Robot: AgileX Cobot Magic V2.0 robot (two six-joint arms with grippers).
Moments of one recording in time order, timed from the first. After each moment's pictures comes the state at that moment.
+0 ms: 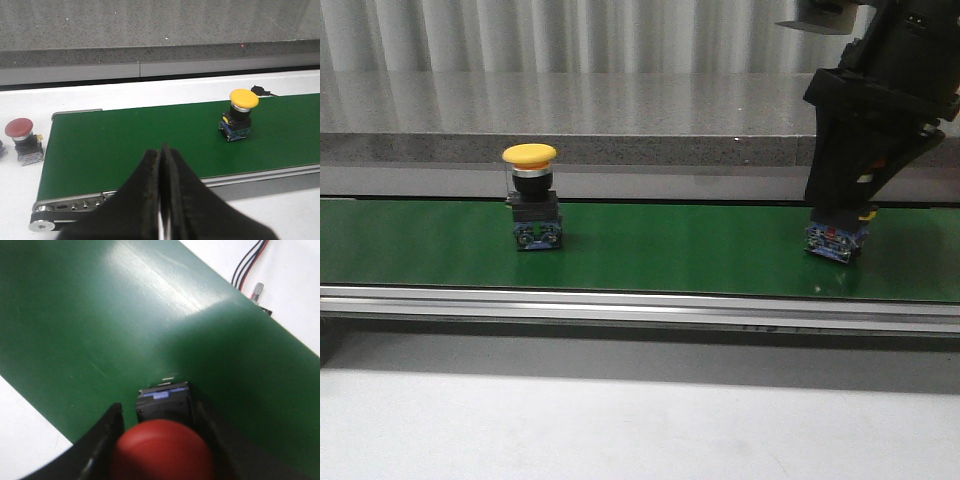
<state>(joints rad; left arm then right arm) -0.23 0.41 -0.51 -0.09 0.53 0.08 0.19 1.69 -1.28 0.30 0.93 -0.49</state>
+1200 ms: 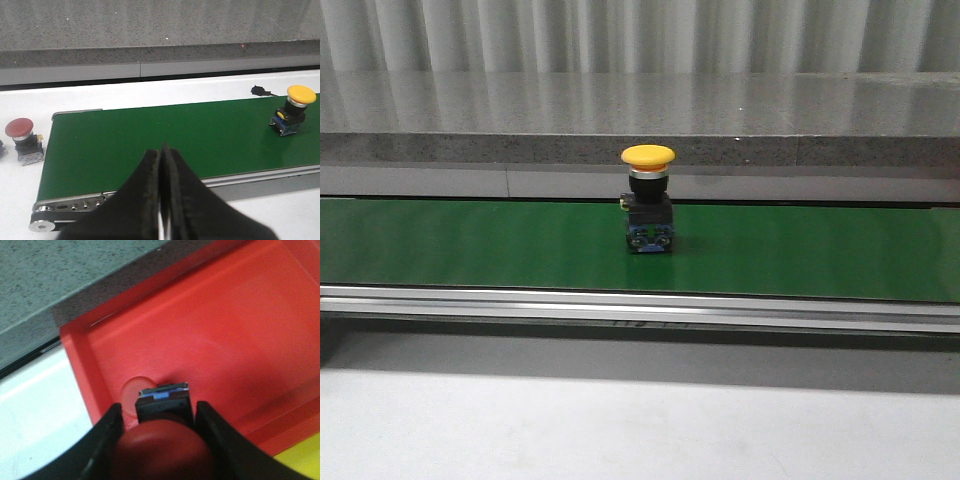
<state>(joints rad) -0.23 0.41 -0.51 -0.09 0.53 0.08 -0.64 1.67 -1.36 0.30 0.61 -0.12</state>
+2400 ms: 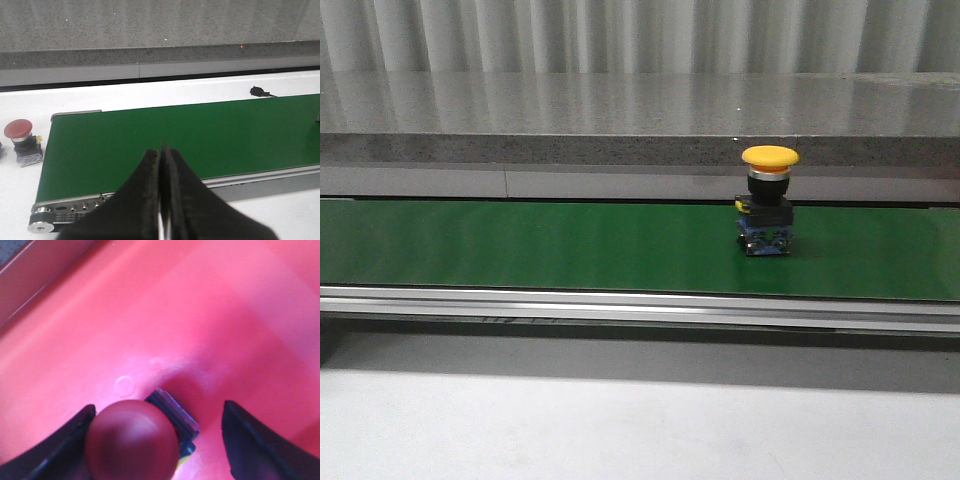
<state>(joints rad) -0.23 0.41 -0.51 -0.09 0.52 0.08 -0.69 2.03 -1.47 0.34 0.47 -0.08</state>
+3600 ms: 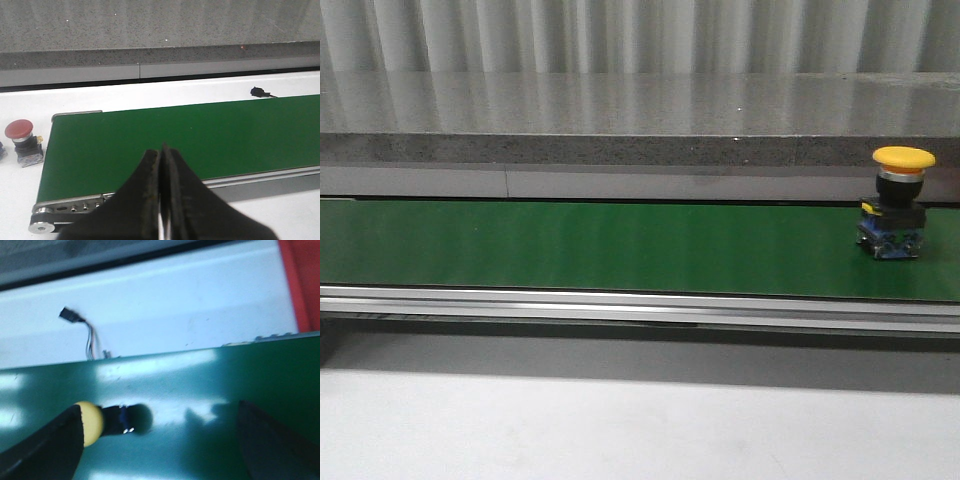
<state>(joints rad) -0.23 0.41 -0.51 -0.09 0.52 0.08 -0.20 1.26 -1.10 0.34 0.82 -0.09</state>
